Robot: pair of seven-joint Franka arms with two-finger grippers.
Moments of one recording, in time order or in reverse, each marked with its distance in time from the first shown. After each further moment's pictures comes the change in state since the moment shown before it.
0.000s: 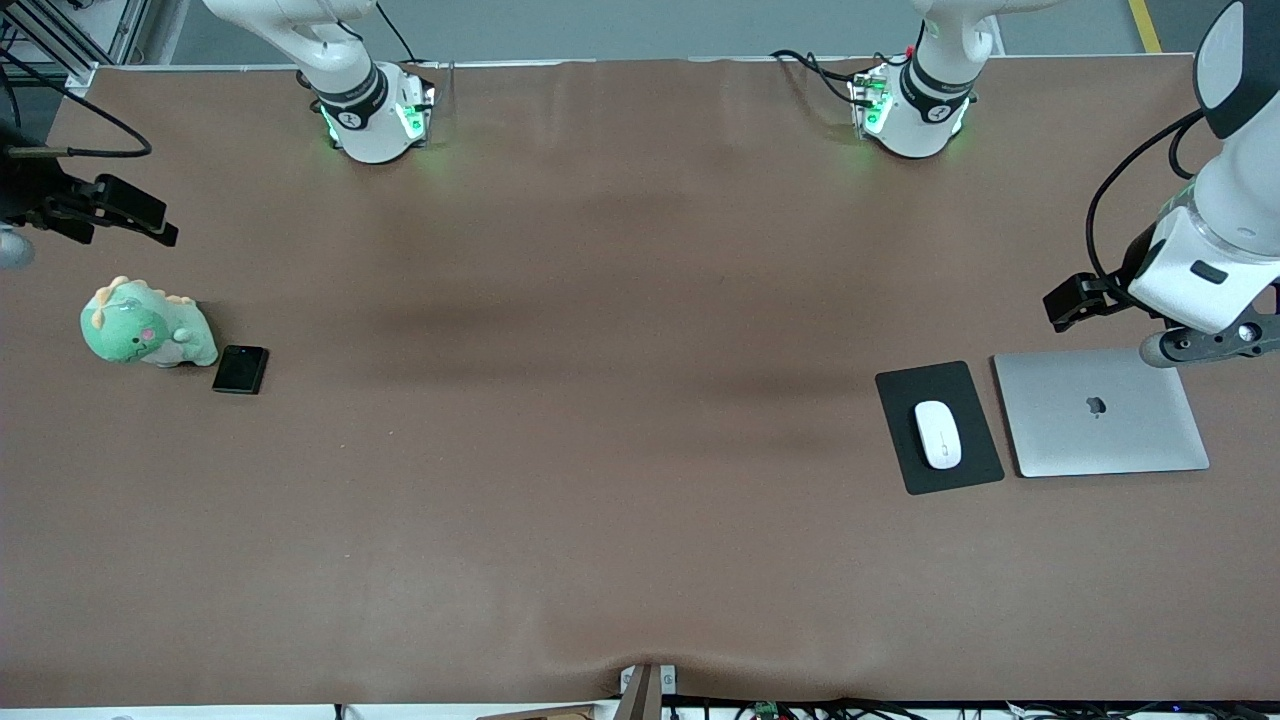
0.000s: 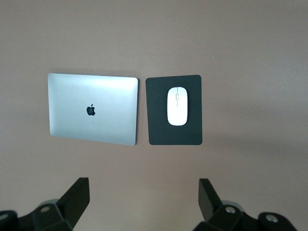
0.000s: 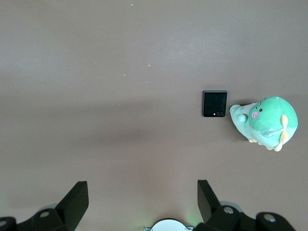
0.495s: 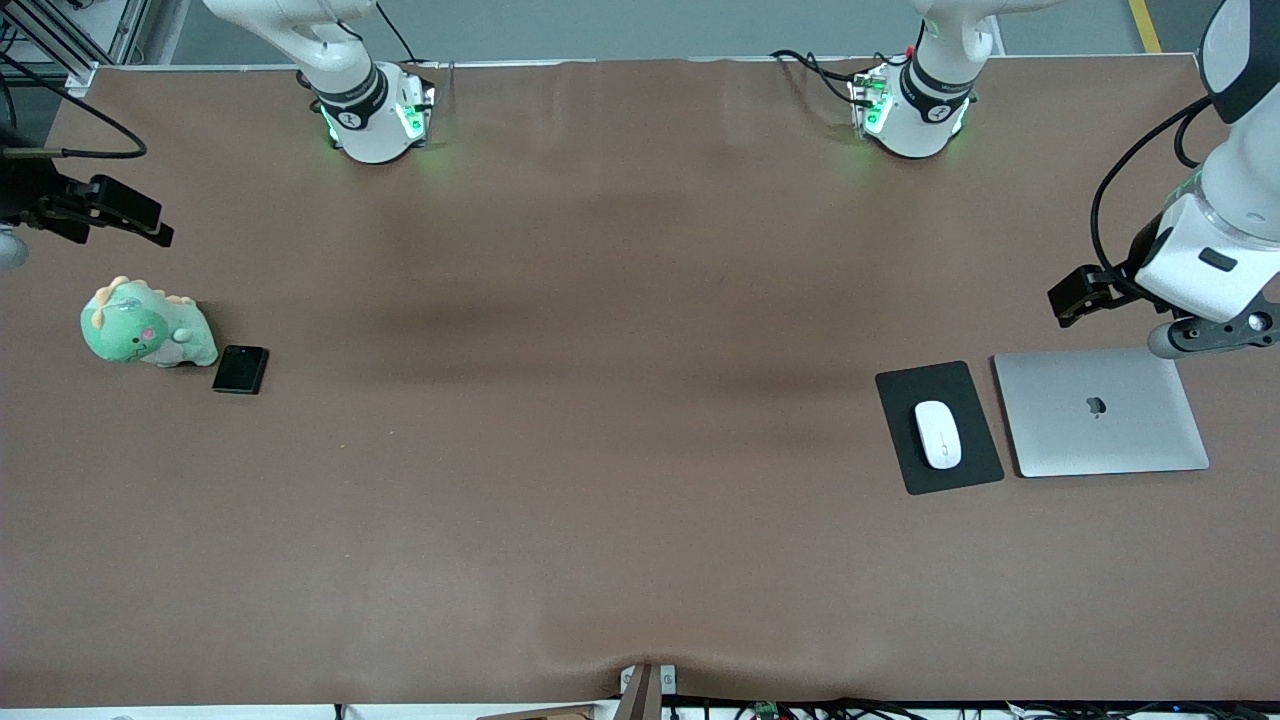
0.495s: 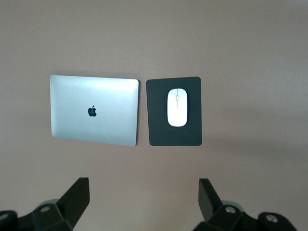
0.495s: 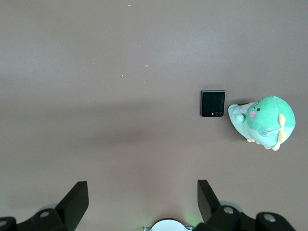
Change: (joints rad) left arm -0.003 -0.011 -0.001 -0.002 0.000 0.000 0.000; right arm -0.001 0.000 -0.006 0.000 -0.002 0.000 0.000
